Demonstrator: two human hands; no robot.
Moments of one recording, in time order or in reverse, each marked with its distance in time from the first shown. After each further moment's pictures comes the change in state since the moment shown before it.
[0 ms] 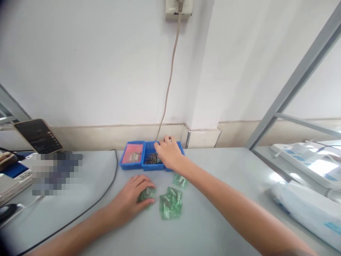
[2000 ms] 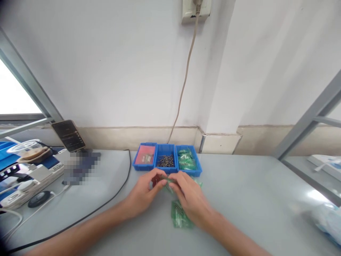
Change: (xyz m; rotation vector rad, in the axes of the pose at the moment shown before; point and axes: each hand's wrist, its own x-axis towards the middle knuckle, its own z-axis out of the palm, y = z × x) left_hand 0.032 0.023 -0.017 -0.452 0.191 -0.208; right_hand -0.109 -0.036 0.053 0.869 0.248 0.072
